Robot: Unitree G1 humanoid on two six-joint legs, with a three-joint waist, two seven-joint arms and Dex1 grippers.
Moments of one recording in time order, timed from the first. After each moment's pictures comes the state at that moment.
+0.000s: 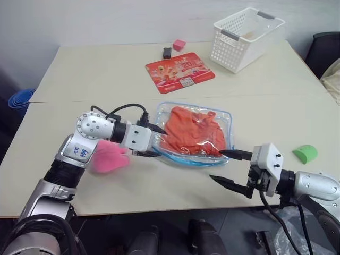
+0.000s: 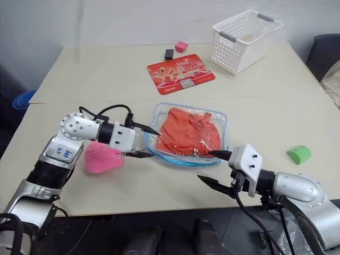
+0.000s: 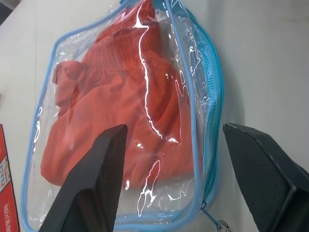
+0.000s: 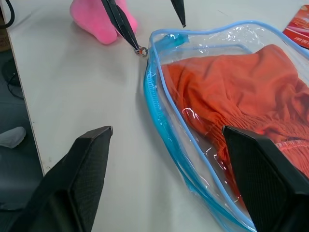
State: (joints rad) left arm -0.71 0.67 -0.26 0.14 -0.03 -0.26 -1.22; right arm 0.09 -0.83 -0.19 -0.71 0.58 0.52 0.80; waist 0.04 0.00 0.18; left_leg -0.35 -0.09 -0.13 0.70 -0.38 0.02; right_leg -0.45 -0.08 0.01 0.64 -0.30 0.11
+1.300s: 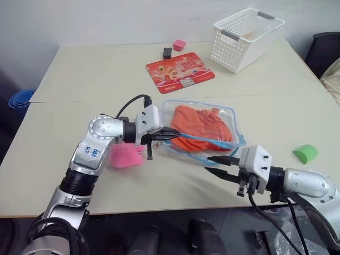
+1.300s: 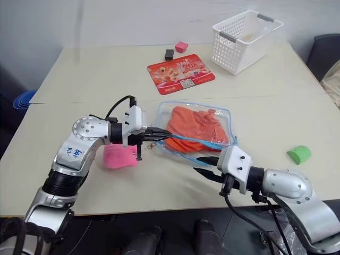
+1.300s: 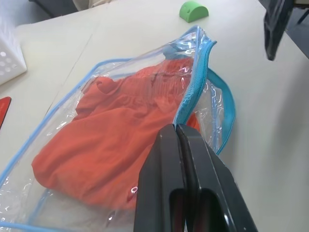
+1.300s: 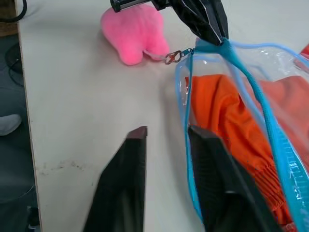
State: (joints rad) left arm -0.64 0.51 -0.17 -0.09 -0.21 0.34 -1.02; right arm -0.03 -0.82 -0.03 -0.68 0.42 0.41 0.82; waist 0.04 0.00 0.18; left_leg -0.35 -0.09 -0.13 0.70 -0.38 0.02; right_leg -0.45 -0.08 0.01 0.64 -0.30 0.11
